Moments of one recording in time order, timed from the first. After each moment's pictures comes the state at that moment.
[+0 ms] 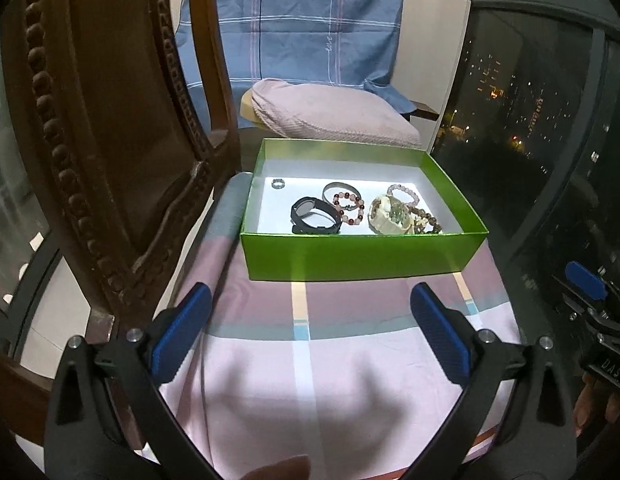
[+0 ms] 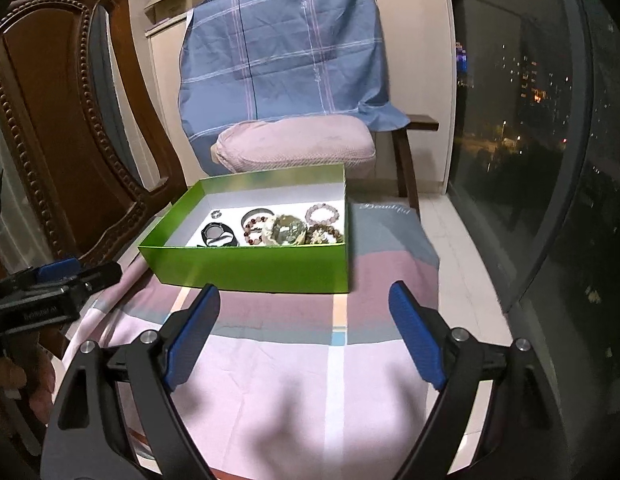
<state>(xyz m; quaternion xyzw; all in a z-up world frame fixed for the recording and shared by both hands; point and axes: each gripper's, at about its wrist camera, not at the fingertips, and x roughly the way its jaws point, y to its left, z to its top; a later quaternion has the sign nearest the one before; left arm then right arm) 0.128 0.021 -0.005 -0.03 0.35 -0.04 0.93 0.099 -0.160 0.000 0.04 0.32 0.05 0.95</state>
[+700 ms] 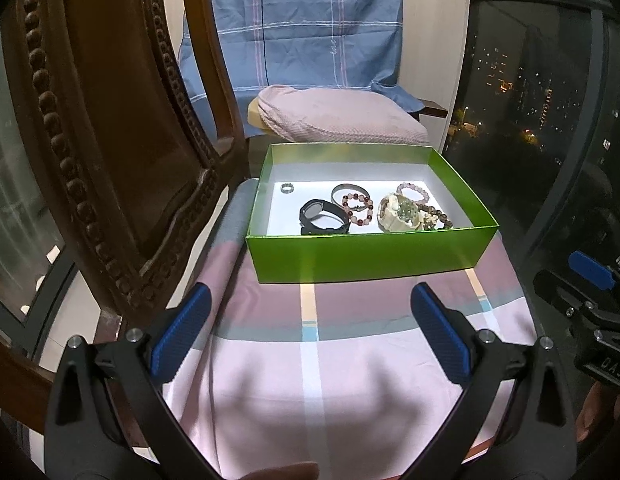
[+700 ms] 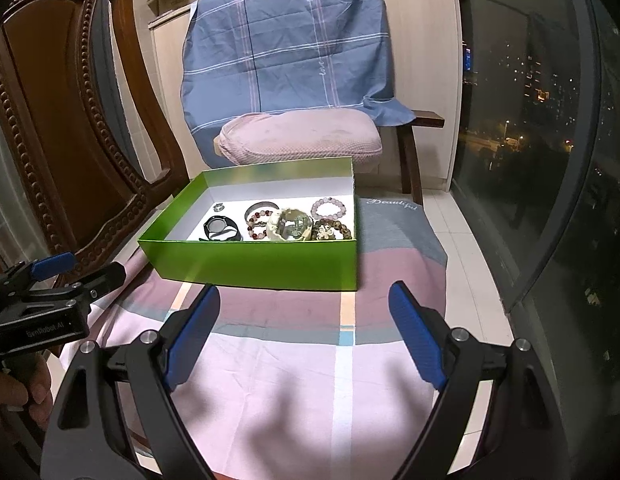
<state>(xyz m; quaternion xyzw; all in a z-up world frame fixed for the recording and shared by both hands) 0.121 0.011 -0.005 -0.01 0.34 -0.02 0.94 0.104 -0.151 -0.003 0.03 0.32 0.06 0.94</state>
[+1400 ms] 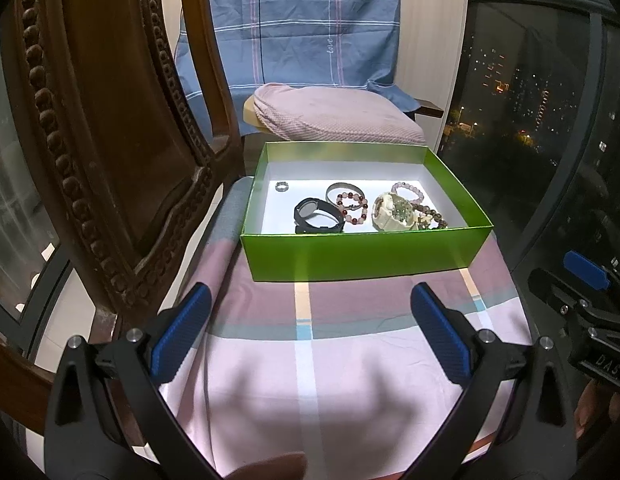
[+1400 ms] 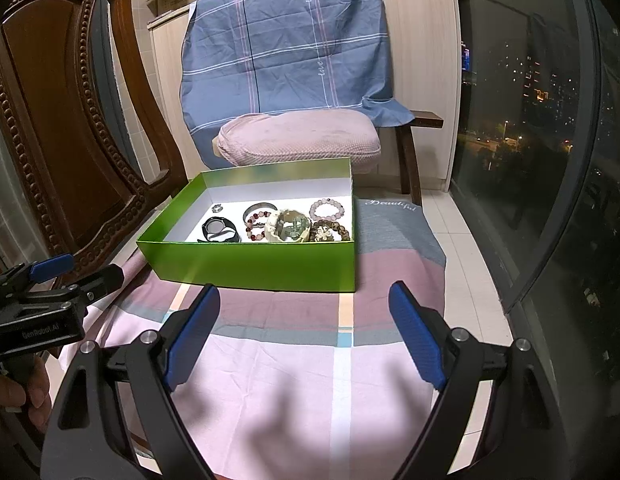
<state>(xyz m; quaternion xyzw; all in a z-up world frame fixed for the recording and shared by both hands) 0.122 0.011 -0.005 -0.01 0.35 -0.03 0.94 0.106 -0.152 -0.004 0.03 0.32 0.06 0.95</state>
